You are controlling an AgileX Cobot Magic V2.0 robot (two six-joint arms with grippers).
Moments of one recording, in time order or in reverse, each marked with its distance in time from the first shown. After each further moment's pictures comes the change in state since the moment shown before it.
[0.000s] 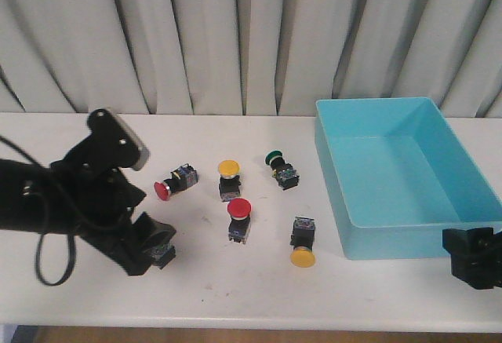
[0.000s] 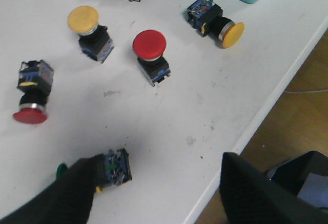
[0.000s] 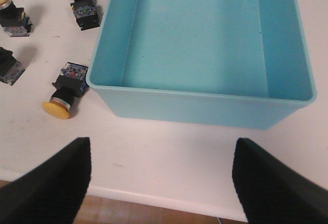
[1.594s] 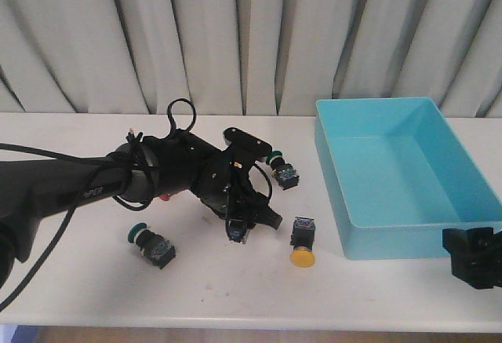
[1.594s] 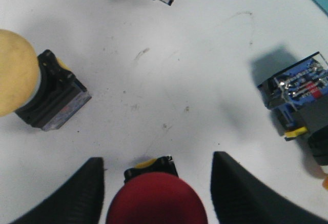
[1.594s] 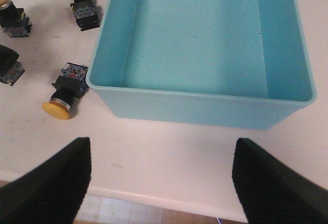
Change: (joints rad) left arm -0.223 0.770 -0.599 0.519 -0.064 -0.897; right arm 0.000 0.000 0.000 0.000 -0.002 -0.001
